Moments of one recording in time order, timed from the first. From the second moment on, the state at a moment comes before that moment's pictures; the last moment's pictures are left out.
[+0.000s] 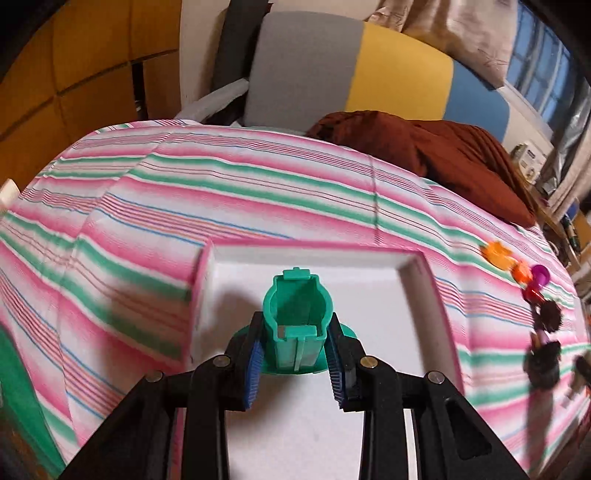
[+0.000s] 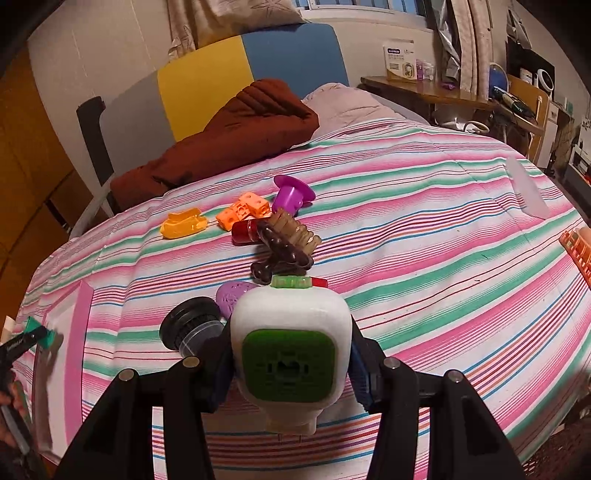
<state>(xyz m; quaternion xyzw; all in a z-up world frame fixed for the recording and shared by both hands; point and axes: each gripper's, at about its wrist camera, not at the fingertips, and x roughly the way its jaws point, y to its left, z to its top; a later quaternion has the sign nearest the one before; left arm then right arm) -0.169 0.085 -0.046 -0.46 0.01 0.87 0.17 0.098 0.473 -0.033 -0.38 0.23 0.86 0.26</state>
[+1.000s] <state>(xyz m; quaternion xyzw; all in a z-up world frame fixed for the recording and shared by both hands) -0.079 0.041 -0.045 -0.43 -0.07 0.88 0.18 0.088 0.442 -0.018 -0.36 0.16 0.89 0.24</state>
